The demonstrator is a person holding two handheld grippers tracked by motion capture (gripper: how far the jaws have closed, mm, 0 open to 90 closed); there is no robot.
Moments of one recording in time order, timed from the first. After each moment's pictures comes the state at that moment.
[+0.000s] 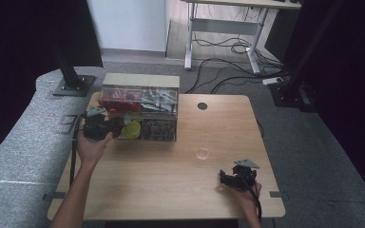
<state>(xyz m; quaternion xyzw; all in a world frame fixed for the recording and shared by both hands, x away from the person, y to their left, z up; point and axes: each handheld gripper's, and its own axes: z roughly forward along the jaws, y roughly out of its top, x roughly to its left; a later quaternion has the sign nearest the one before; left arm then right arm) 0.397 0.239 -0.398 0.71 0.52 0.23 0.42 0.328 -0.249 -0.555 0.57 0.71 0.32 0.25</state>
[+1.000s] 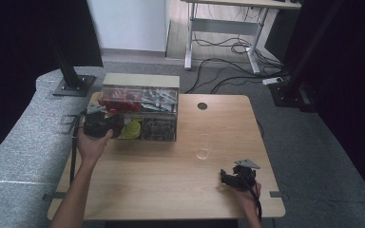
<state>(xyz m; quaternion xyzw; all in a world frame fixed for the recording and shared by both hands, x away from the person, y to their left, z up) 0.401 0.239 -0.395 0.71 0.52 0.23 0.42 0.327 -0.250 -0.555 0.58 0.71 0.32 0.25</state>
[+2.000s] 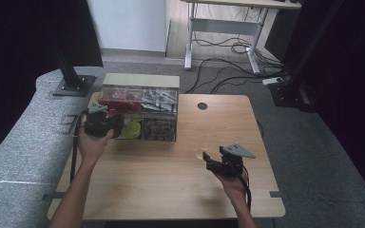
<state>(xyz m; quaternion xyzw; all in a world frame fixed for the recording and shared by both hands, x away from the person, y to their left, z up) 0.403 0.236 -0.393 0.72 0.51 0.23 0.42 0.323 -0.188 -0.459 0.48 0.70 0.47 0.23</state>
